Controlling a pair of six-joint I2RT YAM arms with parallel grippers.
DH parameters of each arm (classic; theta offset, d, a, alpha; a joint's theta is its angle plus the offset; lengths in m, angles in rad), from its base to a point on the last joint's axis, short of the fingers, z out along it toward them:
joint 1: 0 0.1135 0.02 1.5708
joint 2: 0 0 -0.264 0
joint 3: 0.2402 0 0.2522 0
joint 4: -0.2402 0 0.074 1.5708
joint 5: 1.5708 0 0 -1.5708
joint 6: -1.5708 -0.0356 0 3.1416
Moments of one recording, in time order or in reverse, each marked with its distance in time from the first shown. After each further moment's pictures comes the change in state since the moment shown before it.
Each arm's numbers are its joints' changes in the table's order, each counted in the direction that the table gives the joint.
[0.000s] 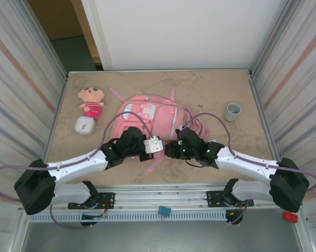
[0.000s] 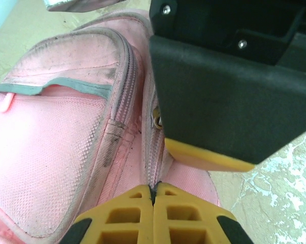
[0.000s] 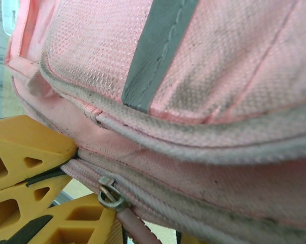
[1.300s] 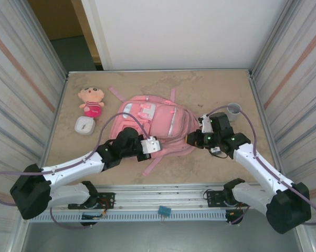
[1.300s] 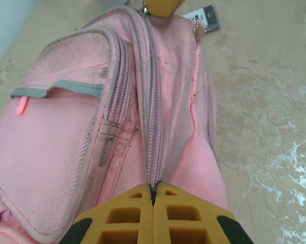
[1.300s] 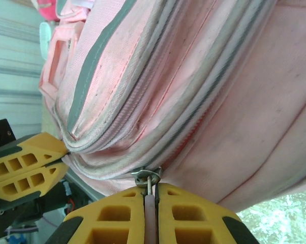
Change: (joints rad) left arm 0.023 0.066 -0.032 -0.010 -0.008 -0.020; right arm -0.512 0.152 0.040 -0.263 -0.463 0.301
